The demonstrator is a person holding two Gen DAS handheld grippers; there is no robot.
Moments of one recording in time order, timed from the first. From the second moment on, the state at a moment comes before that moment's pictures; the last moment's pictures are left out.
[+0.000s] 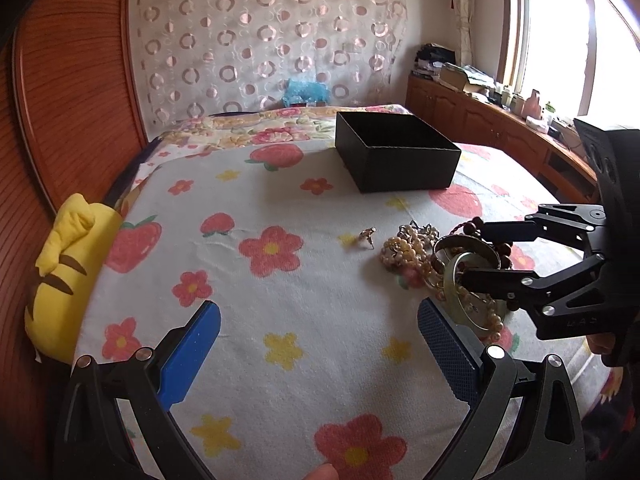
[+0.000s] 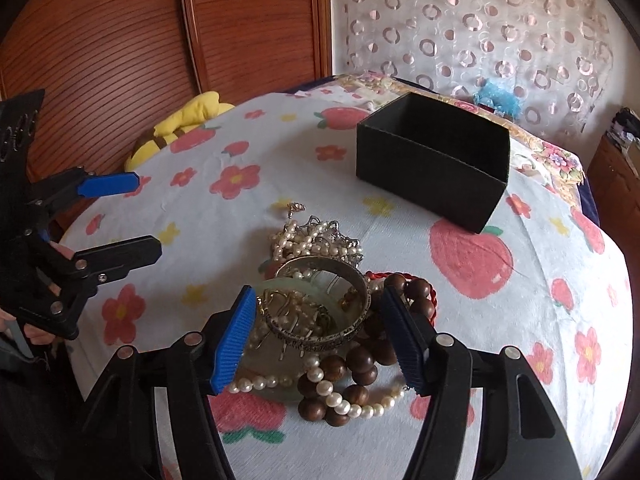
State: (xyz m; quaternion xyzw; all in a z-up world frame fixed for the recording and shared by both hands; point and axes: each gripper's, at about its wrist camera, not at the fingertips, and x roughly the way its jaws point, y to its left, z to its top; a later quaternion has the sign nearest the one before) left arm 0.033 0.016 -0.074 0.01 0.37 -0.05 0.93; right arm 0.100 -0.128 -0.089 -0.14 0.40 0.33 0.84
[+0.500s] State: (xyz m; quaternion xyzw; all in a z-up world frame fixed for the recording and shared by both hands) left arm 0.033 0.006 -0.083 0.02 0.38 -0.06 0.92; right arm 0.087 -0.138 -0.080 -0.14 0.37 0.33 0.86
